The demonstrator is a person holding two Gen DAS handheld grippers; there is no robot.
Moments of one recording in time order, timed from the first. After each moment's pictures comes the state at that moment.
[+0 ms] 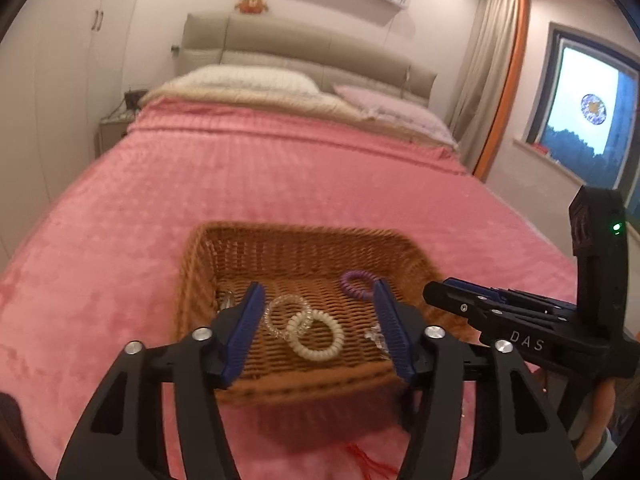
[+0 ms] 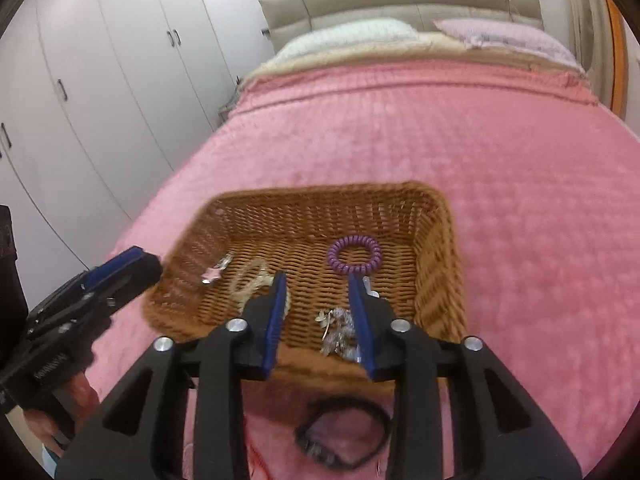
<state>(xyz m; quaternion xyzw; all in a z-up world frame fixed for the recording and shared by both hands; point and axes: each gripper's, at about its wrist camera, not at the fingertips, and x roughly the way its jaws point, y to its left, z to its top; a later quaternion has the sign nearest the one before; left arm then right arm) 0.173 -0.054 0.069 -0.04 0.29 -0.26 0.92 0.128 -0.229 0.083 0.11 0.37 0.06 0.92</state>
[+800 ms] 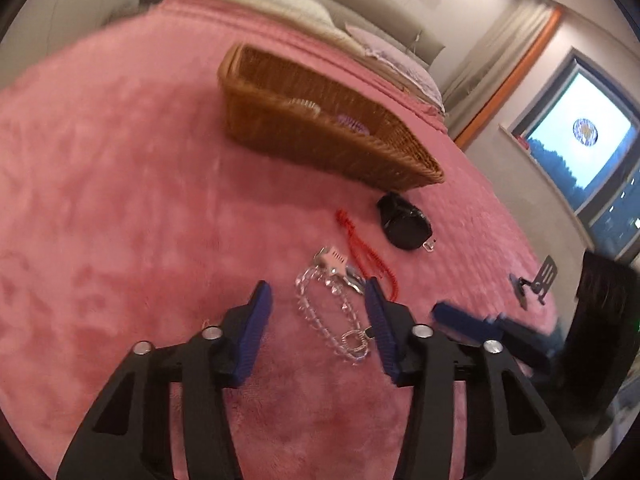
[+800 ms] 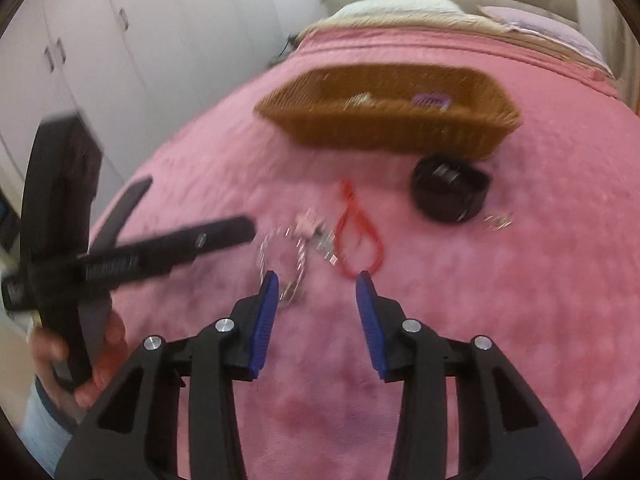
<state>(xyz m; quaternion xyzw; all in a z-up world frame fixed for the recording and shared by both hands) 0.083 0.007 -0.042 -0.15 0.44 -0.29 0.84 -0.027 -0.135 0.007 0.06 0.42 0.13 0.90</state>
